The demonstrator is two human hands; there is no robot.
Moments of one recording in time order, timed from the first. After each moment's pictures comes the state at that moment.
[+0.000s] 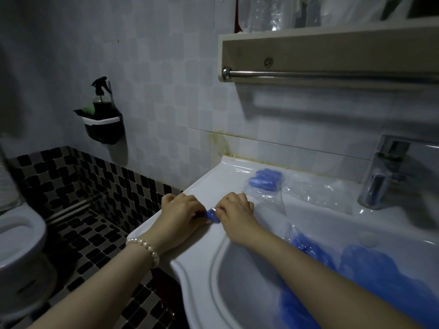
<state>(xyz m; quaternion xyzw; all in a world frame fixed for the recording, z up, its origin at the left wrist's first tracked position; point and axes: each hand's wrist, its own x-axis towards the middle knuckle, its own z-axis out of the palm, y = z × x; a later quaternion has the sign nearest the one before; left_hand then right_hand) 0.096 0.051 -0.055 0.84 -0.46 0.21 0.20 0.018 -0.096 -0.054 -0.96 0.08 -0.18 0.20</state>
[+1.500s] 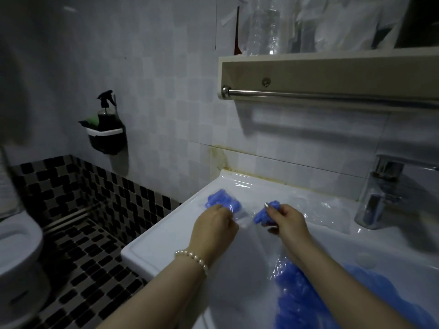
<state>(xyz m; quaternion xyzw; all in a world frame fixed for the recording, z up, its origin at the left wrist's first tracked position) 0.053 -0.025 -0.046 0.85 -0.39 0.20 0.31 -0.025 -0.173 -0.043 -0.66 0.22 -0.30 0.65</state>
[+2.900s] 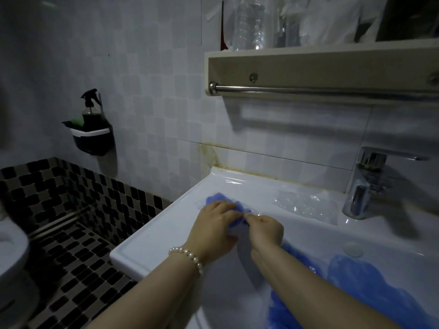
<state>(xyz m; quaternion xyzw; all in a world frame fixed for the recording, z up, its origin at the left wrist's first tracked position) 0.060 -0.032 -0.060 0.77 -0.54 0.21 0.26 -0.005 -0.135 -0.062 -0.58 0.41 -0.35 0.61</state>
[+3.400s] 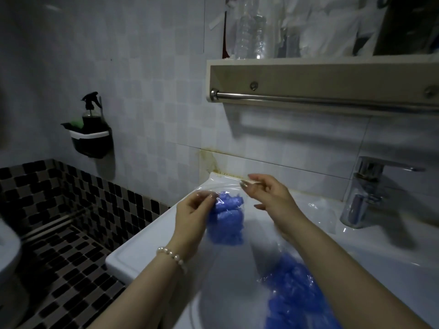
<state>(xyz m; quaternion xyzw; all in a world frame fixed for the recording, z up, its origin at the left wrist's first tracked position) 0.049 -0.015 -0.019 0.60 -0.26 -0.02 0.76 -0.042 -0.149 0.031 -0.76 0.13 -0.24 0.59</state>
